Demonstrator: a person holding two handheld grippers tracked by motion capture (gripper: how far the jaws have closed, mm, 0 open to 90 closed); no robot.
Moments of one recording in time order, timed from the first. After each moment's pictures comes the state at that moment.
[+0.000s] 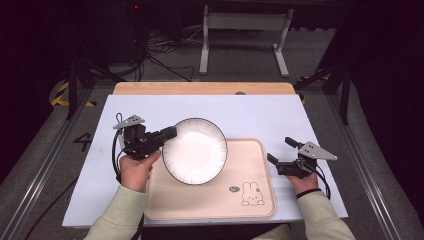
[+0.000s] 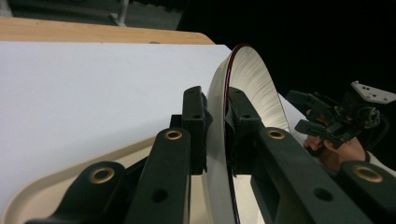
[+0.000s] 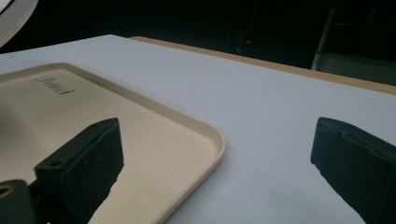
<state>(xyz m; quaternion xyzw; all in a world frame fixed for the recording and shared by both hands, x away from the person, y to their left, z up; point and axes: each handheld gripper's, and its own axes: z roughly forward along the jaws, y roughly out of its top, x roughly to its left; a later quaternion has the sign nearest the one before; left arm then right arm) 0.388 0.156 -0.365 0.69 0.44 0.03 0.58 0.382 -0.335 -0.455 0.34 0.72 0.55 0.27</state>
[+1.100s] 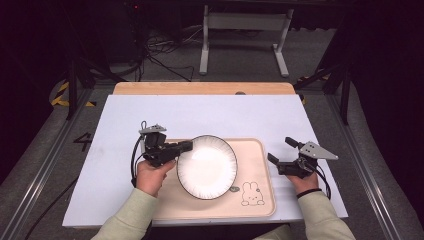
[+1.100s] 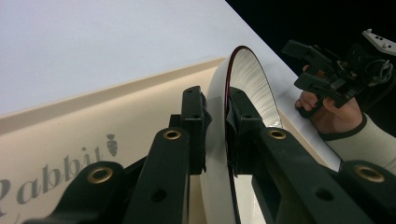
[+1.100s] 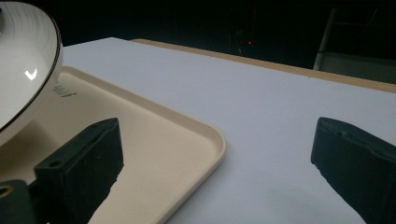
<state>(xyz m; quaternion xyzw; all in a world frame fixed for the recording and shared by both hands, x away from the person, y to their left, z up) 0.399 0.118 -0.405 0.73 0.43 -0.04 0.53 0.383 -0.337 -0.455 0.34 0.71 0.55 0.27</state>
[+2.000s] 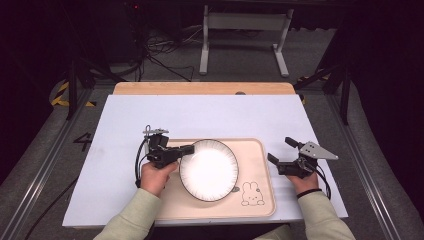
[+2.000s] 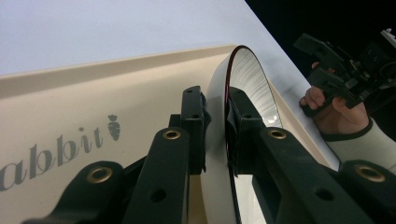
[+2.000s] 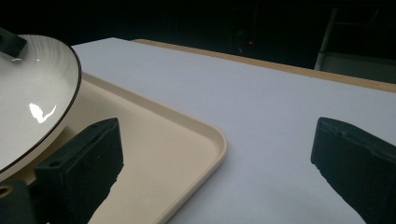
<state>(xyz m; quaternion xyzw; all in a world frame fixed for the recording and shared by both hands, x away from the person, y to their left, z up) 0.413 0.120 -0.432 0.71 0.46 -0.09 0.52 0.383 -0.337 -0.455 0.34 0.71 0.55 0.27</state>
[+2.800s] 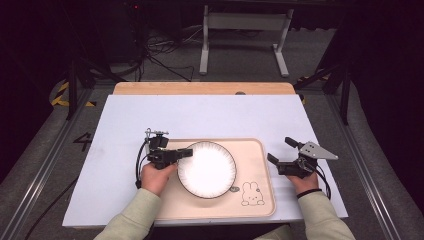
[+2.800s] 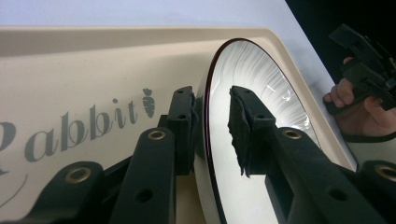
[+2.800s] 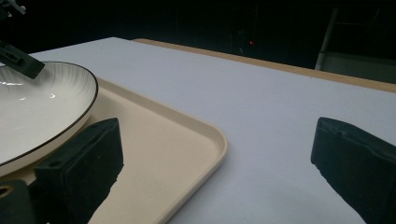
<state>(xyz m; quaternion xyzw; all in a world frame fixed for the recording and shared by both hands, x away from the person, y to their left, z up) 0.422 0.121 -0.451 0.72 0.50 -0.10 0.48 0.383 -0.336 -0.455 0.34 0.71 0.55 0.27</state>
